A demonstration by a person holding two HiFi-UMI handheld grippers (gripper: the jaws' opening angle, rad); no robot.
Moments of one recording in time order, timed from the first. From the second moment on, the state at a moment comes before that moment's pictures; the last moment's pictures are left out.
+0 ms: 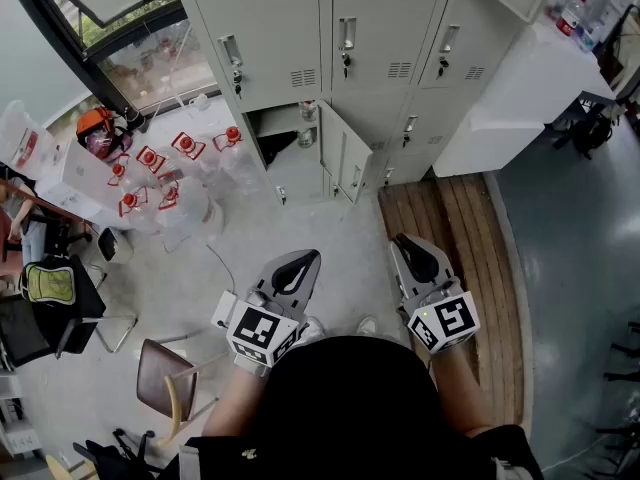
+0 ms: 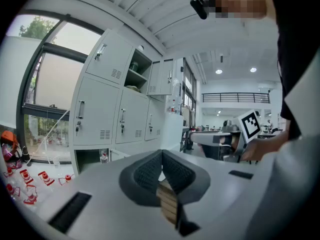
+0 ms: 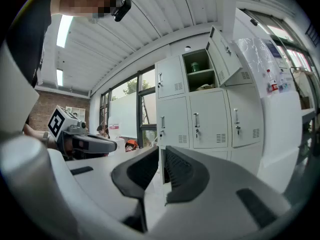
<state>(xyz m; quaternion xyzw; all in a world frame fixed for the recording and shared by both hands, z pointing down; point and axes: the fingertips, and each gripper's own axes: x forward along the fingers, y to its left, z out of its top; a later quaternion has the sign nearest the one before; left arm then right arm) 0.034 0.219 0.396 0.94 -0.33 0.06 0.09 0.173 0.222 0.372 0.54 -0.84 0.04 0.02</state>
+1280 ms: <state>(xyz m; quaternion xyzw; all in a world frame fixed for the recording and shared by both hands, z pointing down) -0.016 0.117 0.437 0.94 -0.32 0.08 0.12 0.159 0.121 0.410 0.57 -0.82 0.08 0.02</state>
